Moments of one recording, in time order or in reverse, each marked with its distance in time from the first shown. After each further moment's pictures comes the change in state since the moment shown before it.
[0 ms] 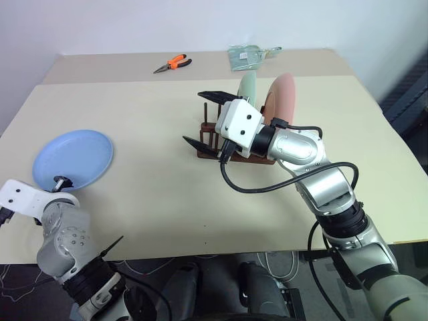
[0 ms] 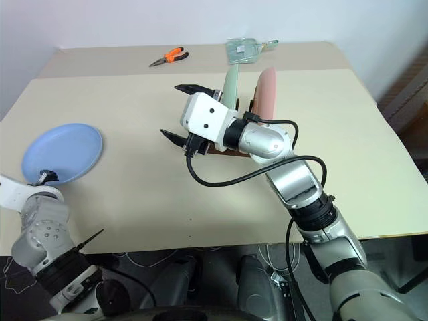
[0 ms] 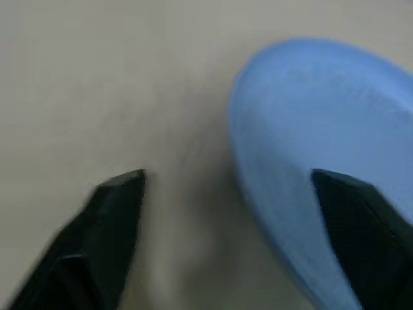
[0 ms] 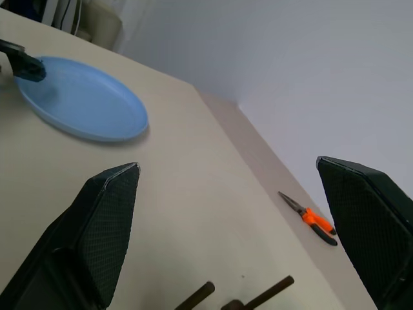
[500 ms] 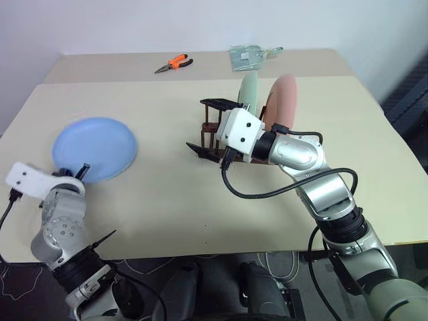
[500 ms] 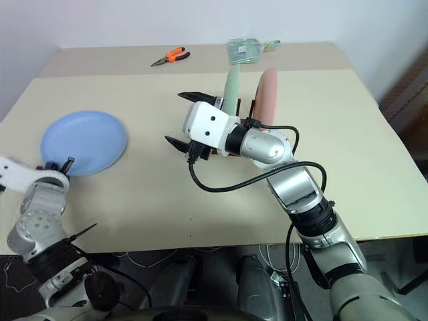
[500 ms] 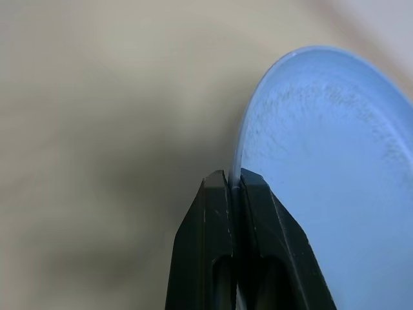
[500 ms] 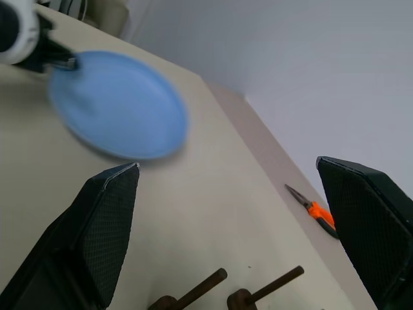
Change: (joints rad) left arm -0.039 0.160 -0.203 0.046 -0.095 -0.068 -0.233; right arm 0.027 -0.011 -0.001 -0.018 -0.060 -0.031 0.054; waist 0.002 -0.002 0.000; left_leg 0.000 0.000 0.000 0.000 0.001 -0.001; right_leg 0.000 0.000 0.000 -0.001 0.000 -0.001
